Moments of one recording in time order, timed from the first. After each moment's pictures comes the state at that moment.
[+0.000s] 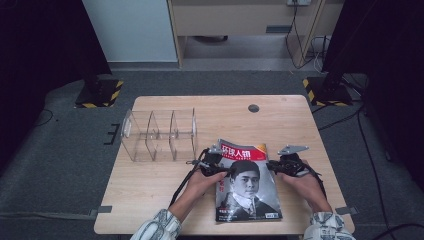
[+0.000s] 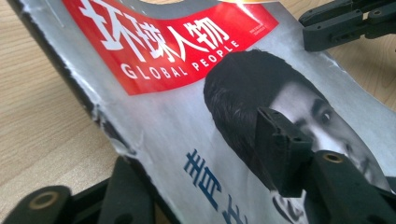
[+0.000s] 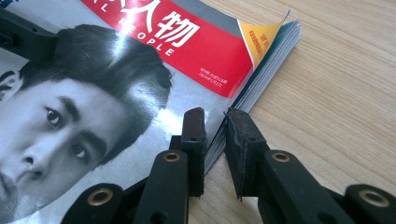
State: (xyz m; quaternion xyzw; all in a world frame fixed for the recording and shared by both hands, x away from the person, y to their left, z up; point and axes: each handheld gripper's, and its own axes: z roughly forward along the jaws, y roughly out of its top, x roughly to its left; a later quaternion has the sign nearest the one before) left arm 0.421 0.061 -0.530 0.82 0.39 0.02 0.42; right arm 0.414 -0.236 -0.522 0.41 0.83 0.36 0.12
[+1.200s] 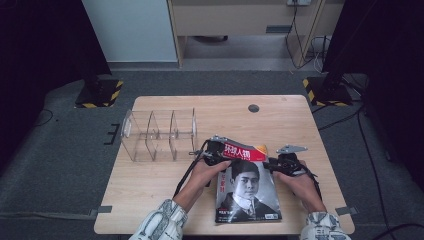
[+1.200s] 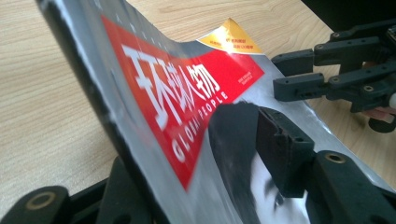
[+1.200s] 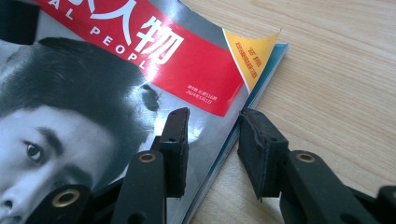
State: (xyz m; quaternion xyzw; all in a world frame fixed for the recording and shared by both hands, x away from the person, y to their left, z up) left arm 0.444 0.050 -0.505 0.80 0.42 -0.01 0.43; right arm 0.417 -0.228 -0.530 0.44 0.80 0.38 0.13
